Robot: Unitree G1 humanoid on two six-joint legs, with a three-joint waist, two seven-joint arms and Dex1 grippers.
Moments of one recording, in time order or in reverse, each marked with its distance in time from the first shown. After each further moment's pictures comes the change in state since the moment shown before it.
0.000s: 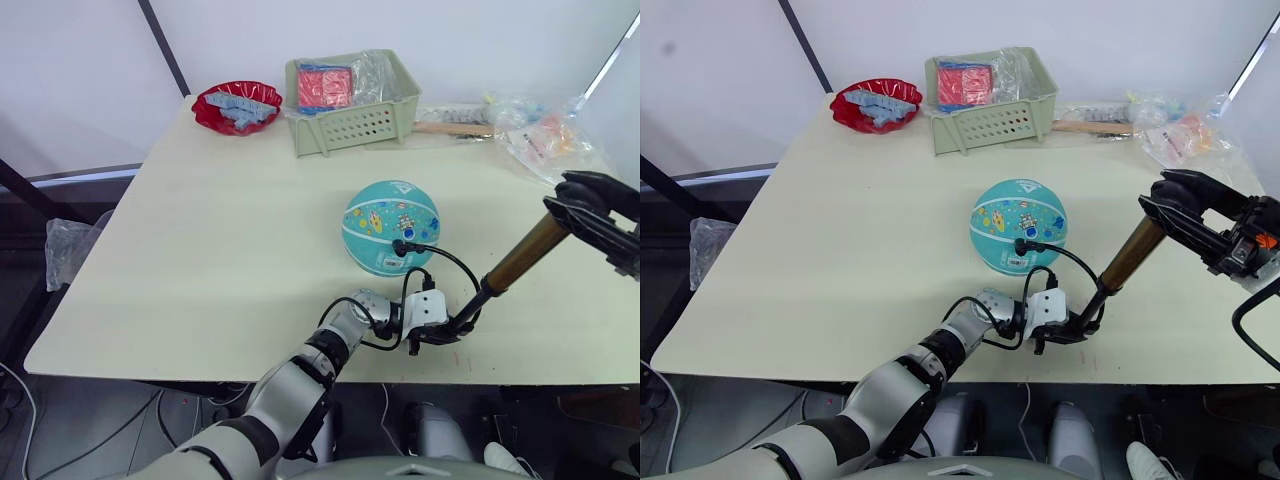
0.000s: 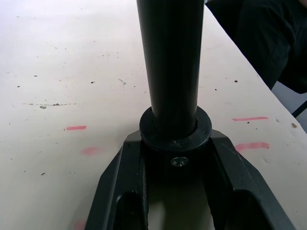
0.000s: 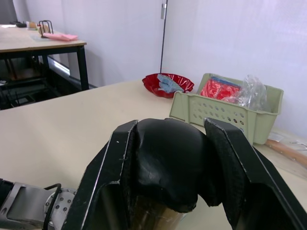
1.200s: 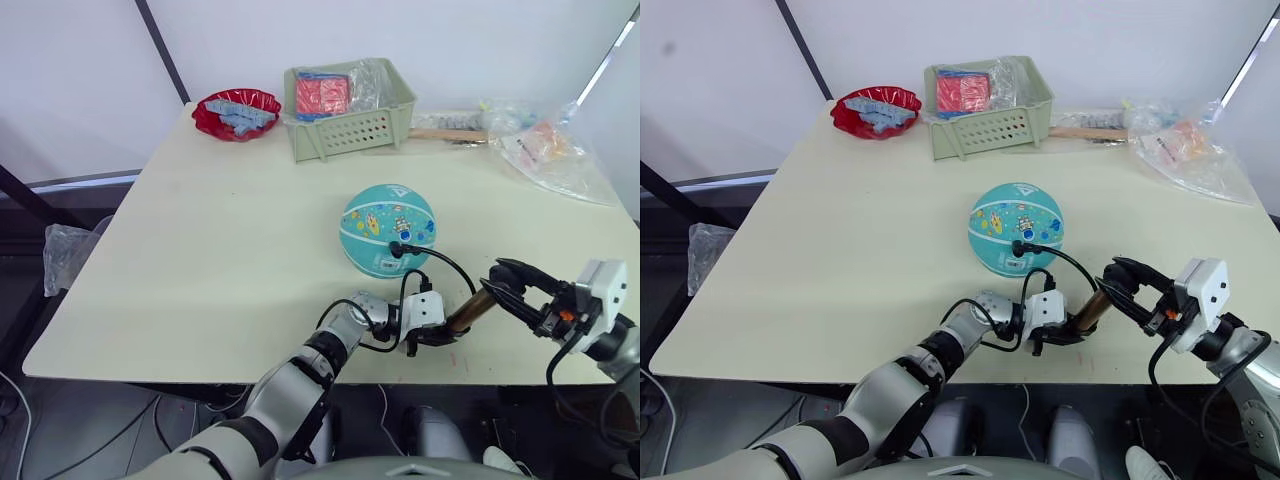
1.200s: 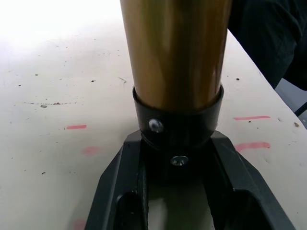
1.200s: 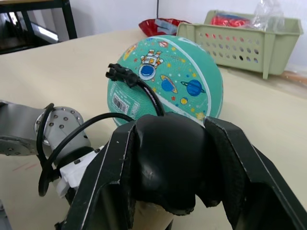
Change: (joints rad) left arm 0.001 0.004 0.000 0.012 0.002 0.002 0.006; right arm 0.167 0.235 0.344 0.118 -0.430 -0.289 0.094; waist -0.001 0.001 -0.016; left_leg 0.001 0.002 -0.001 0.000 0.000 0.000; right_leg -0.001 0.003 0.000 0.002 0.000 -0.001
